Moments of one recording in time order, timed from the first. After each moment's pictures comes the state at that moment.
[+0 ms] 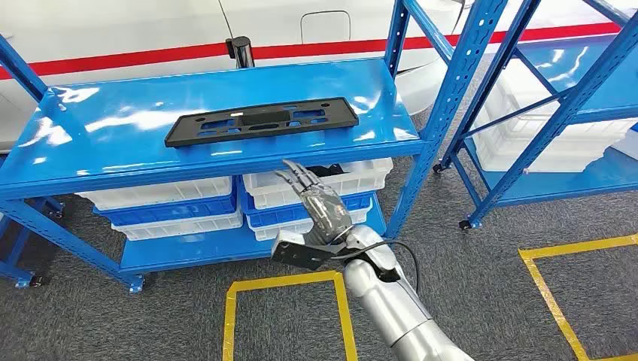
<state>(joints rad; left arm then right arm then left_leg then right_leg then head) -0.07 -0.14 0.98 -0.21 -1.08 -0.01 -0.27 -0.41 0.16 0.44 -1.14 0.86 -0.24 -0.40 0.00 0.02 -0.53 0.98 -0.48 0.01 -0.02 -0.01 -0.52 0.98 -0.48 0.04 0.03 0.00</state>
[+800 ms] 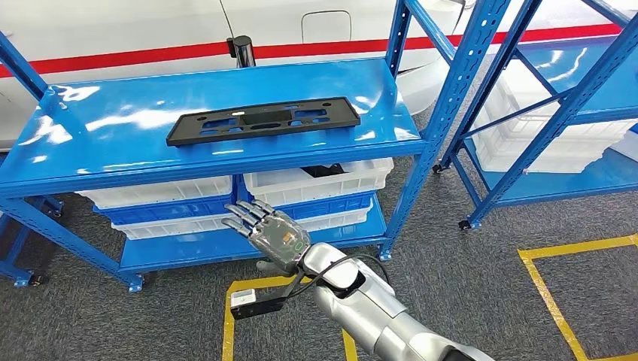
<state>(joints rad) -0.07 -0.14 1.00 -0.21 -1.09 -0.03 -0.28 -0.51 0.17 0.73 -0.93 1.13 -0.44 -0.31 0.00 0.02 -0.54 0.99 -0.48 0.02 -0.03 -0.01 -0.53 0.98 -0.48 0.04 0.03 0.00</state>
